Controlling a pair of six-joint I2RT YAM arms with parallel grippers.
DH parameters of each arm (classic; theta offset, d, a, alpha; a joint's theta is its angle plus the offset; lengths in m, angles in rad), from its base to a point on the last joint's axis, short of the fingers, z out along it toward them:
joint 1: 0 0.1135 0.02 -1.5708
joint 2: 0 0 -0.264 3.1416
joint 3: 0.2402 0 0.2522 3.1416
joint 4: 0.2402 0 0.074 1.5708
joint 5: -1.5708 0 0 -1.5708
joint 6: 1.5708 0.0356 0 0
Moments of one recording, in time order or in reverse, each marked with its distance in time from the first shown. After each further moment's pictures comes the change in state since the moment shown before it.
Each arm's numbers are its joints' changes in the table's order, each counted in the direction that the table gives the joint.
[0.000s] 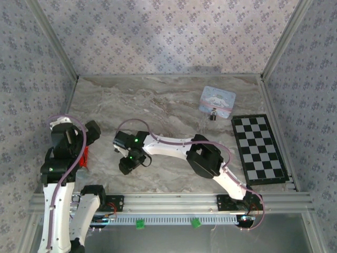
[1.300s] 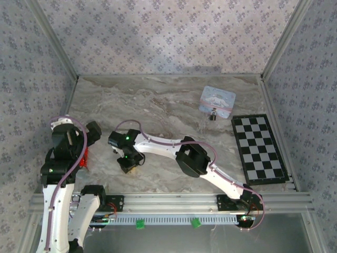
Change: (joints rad) left arm -0.027 -0.008 -0.002 0.003 0.014 0.007; right arm -0.003 0.219 0.312 0.241 0.022 0.036
